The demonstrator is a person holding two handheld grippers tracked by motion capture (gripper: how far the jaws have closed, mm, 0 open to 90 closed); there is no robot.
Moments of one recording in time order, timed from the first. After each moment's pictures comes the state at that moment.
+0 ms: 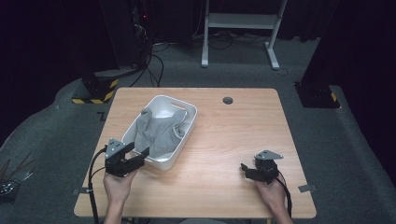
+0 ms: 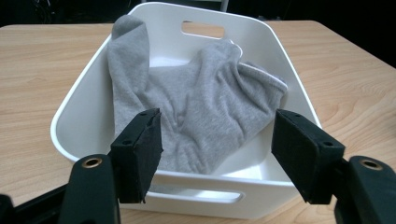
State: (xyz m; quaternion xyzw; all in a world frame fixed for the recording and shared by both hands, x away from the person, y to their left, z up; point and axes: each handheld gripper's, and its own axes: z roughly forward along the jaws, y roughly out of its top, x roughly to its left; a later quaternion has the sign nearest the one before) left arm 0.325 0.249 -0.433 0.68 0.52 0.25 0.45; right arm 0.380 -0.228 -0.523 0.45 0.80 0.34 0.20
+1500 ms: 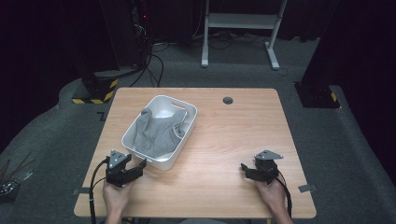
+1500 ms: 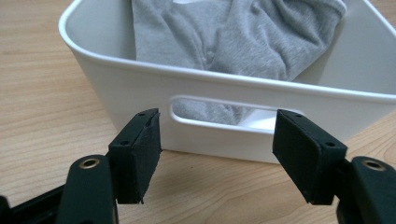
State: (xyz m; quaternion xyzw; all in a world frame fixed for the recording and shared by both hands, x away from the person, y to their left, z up) left arm 0.316 0.260 -0.482 0.69 0.55 0.25 0.40; right arm 0.380 -0.228 -0.523 0.45 0.80 0.34 0.20
